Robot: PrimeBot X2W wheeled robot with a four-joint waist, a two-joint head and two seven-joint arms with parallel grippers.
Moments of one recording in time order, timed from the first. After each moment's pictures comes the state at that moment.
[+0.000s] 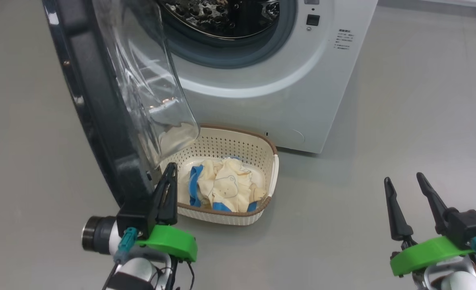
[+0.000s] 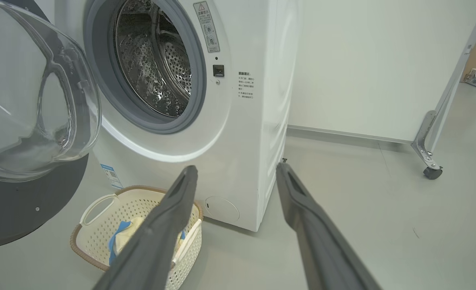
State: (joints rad) left arm -0.33 0.18 -0.60 0.24 -0.39 0.25 -0.24; right arm 0.04 -0.04 -0.06 0.10 0.05 0.13 -0.25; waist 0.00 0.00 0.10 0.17
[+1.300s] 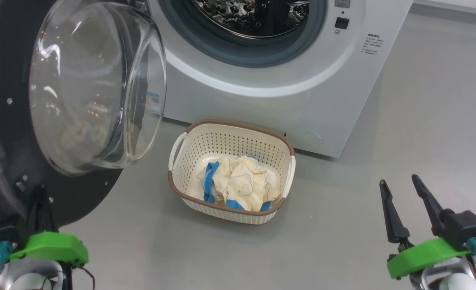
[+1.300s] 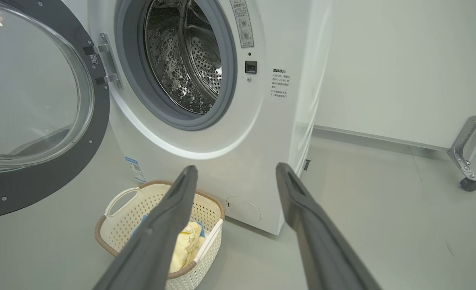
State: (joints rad) left arm -0.17 0.36 -0.26 0.27 -0.51 0.25 -0.25; right arm 0.06 -0.04 -0.04 0.09 0.05 0.13 -0.24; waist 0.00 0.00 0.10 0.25
